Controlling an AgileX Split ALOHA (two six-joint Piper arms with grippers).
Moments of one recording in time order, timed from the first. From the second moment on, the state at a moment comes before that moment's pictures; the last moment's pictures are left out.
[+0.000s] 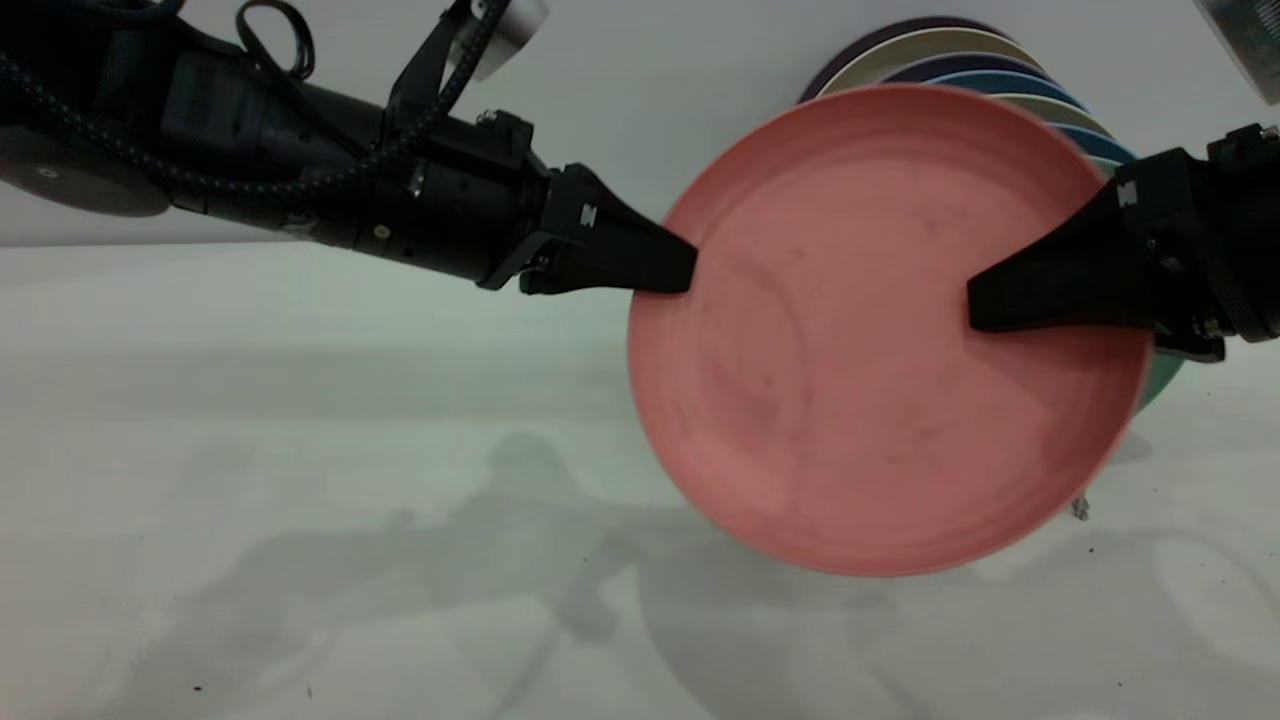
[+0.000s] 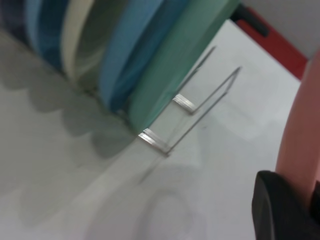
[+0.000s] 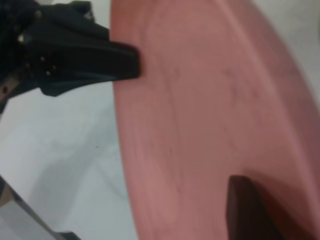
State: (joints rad) left arm -0.32 2.05 -1.04 -1.75 0.74 1.86; right arm 0.02 1.68 -0.59 1.73 0.76 -1.70
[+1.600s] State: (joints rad) left arm 0.13 2.05 -1.05 -1.45 0.71 1.57; right arm -0.16 1.60 -1.00 0.92 0.81 -2.12
